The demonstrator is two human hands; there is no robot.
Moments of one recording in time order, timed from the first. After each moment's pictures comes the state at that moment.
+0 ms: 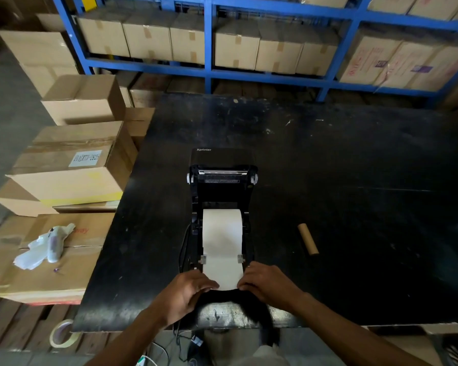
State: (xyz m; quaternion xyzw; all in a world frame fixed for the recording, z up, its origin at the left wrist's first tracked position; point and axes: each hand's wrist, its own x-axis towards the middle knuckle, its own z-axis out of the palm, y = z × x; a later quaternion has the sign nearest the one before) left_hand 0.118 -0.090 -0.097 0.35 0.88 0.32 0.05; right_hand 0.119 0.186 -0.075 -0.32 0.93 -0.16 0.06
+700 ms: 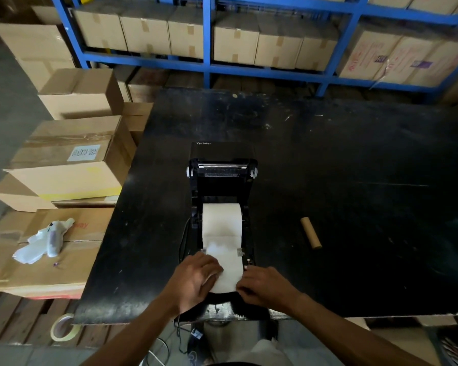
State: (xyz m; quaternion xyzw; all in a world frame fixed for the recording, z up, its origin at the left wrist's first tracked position) left_hand 0.114 -0.067 -0.101 0.35 0.90 0.26 -0.05; right_hand 0.137 0.180 -0.088 -0.34 0.93 -0.12 0.01
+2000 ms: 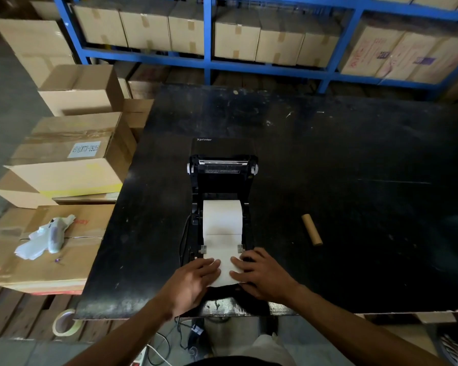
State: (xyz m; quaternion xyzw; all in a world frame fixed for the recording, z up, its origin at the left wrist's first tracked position) left_hand 0.125 -0.081 -0.116 0.42 0.90 0.16 -0.01; right_hand 0.123 0.184 -0.091 -0.40 0.91 -0.04 0.01
